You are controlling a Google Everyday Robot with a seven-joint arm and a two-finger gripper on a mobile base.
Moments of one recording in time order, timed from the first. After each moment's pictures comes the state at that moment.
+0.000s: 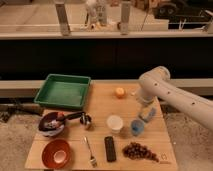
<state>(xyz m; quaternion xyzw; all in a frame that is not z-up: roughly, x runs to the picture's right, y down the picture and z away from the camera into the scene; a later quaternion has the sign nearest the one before) 0.225 0.092 0.805 -0.25 -0.04 -0.13 0.96</state>
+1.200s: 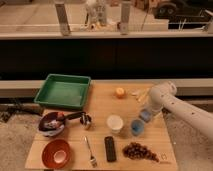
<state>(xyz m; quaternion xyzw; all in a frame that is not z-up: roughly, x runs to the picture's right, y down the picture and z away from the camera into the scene) 0.280 0.155 0.894 -0.27 -0.10 -0.27 0.92</state>
